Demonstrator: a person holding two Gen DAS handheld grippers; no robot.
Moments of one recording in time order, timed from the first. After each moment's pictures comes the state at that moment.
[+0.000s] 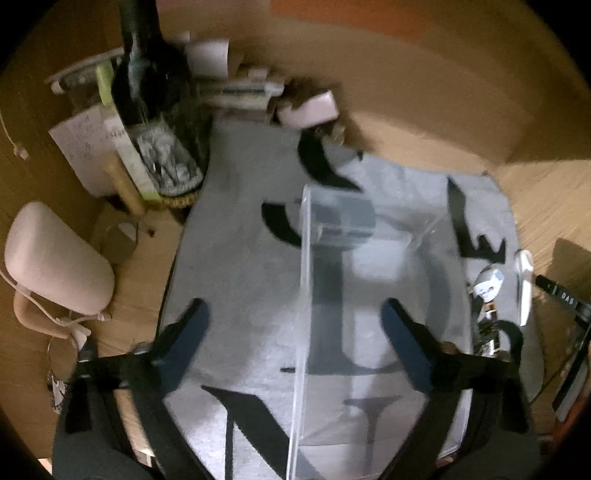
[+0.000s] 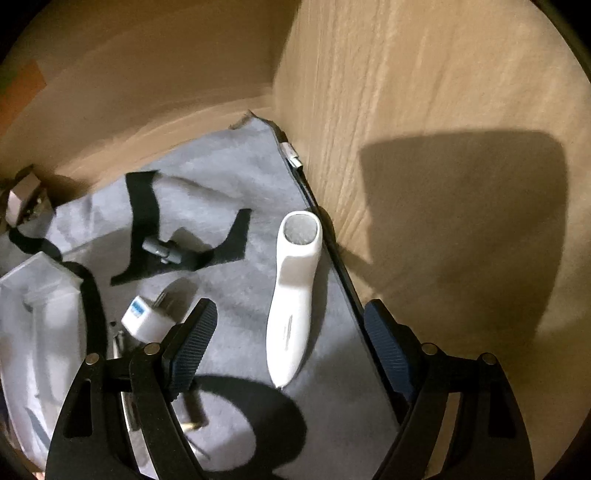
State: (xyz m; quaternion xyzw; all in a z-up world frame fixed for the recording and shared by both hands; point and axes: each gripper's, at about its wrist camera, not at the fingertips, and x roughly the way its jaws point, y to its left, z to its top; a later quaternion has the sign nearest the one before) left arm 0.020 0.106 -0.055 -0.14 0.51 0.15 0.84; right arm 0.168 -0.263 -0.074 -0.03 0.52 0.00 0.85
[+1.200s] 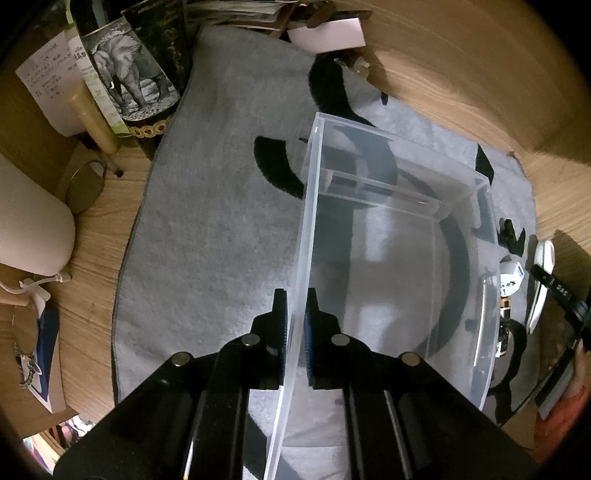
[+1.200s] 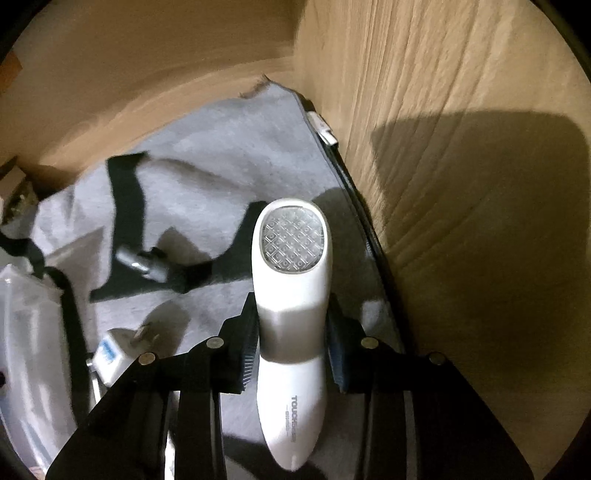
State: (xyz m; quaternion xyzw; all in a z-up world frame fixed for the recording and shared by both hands) left arm 0.046 0.109 -0.106 -0.19 0.58 0.14 0.78; right arm 0.191 -0.226 -0.119 -0.02 0.55 0.04 0.84
